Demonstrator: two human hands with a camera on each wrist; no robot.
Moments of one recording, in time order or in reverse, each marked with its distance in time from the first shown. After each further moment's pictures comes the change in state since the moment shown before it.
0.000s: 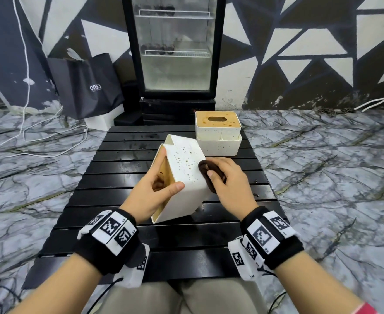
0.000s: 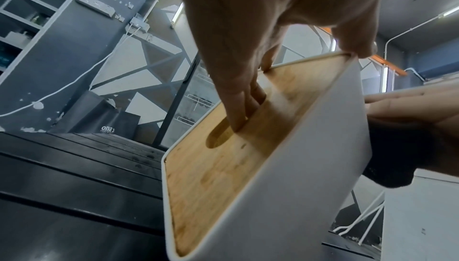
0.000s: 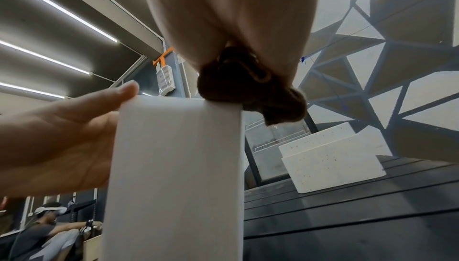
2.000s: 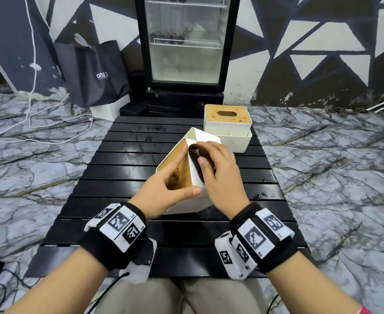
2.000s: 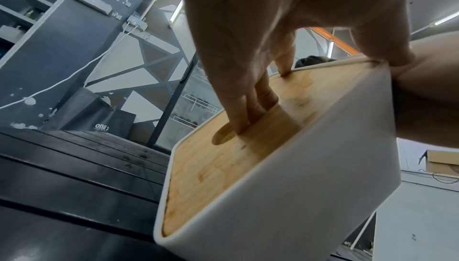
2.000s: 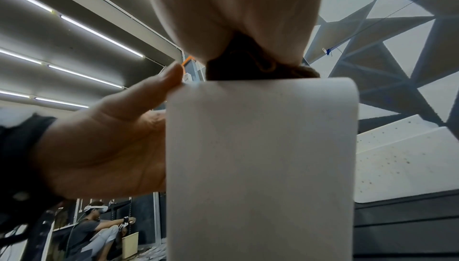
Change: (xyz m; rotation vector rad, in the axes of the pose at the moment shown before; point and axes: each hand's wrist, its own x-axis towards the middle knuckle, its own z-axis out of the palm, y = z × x) left_hand 0.001 0.002 0.005 0.020 -0.093 0.087; right_hand 0.009 -0.032 0.026 0.026 0.041 -0.122
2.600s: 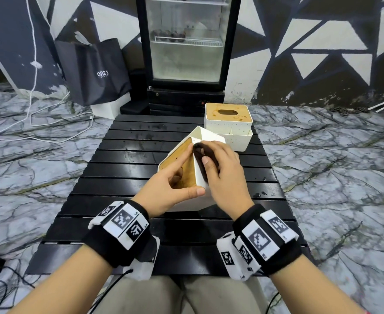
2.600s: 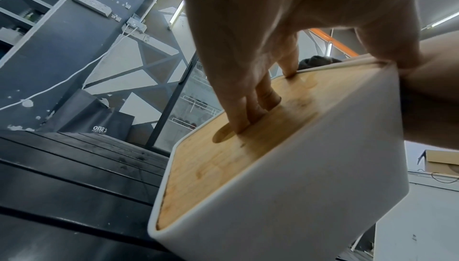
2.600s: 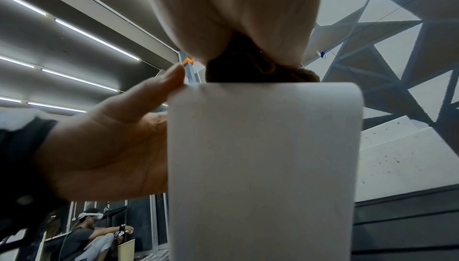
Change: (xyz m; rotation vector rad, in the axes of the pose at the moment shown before) left_hand 0.003 -0.002 0.003 0.058 -0.011 -0.017; right_hand -0.004 0.002 -0.005 0.005 0.029 0.005
